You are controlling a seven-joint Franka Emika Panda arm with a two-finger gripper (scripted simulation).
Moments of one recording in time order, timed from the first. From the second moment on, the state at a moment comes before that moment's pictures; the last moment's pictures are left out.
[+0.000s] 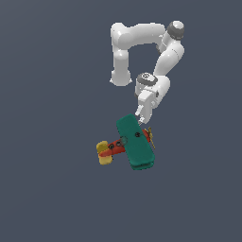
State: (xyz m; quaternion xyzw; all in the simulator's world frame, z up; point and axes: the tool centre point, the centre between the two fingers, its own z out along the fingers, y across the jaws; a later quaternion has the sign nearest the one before) arm -0.075 0.084 0.148 0.71 0.31 0.32 0.54
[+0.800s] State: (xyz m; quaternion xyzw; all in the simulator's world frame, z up) arm -0.048 0.062 0.140 0.71 0.31 0.32 0.54
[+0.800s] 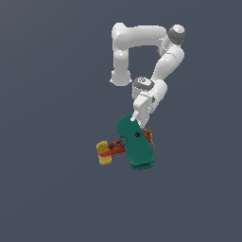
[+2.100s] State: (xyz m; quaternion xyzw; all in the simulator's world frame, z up) arm -0.046 0.042 0.200 0.72 0.31 0.31 0.54
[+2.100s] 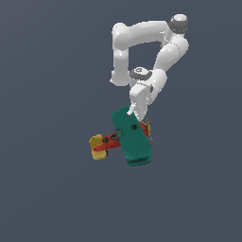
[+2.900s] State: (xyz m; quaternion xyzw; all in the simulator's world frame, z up) arm -0.038 -0.018 0.370 0.72 0.31 0.31 0.54
